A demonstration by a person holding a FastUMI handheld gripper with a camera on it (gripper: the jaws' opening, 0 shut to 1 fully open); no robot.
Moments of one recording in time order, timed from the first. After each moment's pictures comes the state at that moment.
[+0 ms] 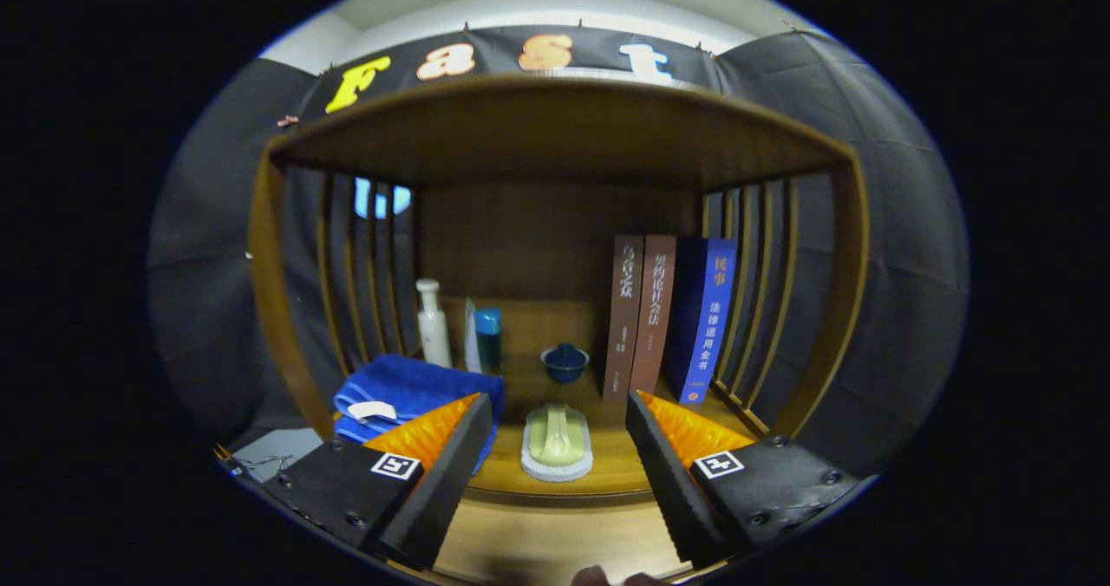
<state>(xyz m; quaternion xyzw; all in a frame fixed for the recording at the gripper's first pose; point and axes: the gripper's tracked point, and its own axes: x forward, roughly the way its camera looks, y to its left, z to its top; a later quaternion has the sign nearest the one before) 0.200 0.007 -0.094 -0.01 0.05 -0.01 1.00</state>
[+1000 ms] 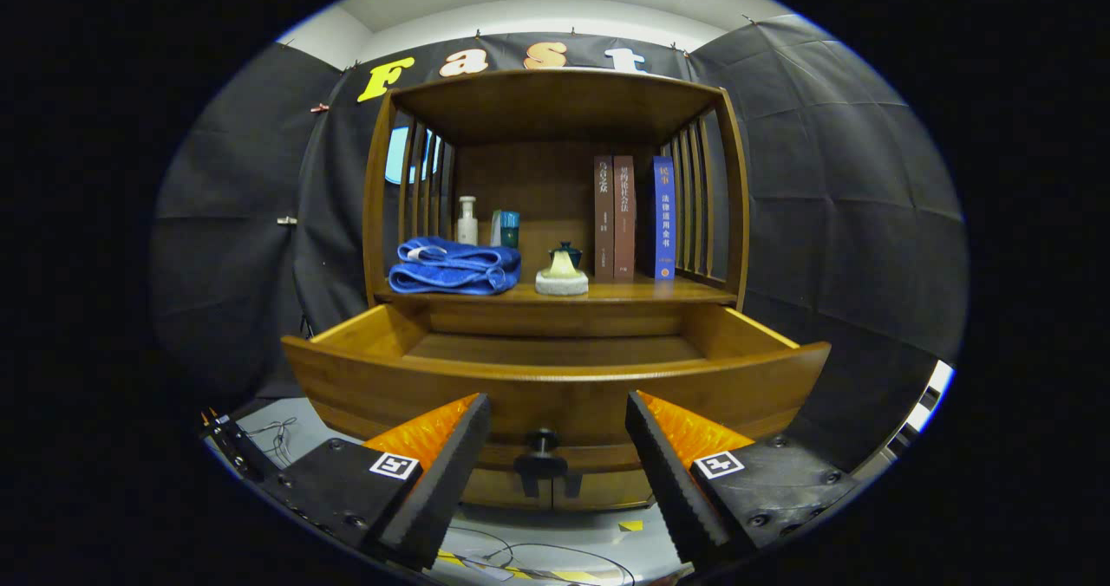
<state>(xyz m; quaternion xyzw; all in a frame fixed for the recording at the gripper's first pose) 0.016 0.003 -0.289 -0.01 0.09 -0.02 1.00</state>
